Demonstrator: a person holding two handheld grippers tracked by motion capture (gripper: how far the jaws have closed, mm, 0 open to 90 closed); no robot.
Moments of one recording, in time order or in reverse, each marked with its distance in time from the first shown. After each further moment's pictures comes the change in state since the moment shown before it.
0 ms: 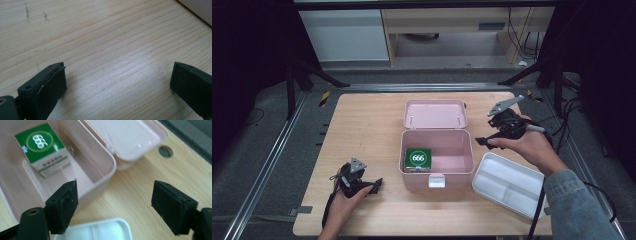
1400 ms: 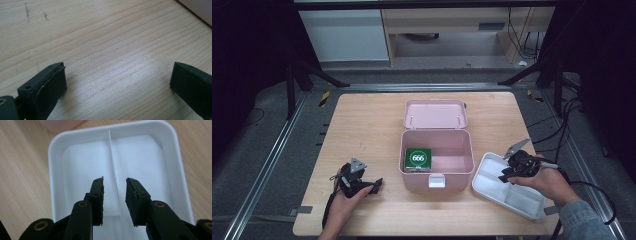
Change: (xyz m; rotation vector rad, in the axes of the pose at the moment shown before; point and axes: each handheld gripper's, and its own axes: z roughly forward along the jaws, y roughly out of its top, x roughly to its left) left arm -0.001 0.000 0.000 0.000 0.003 0.001; right arm 0.009 -0.121 0.038 0.283 0.146 0.012
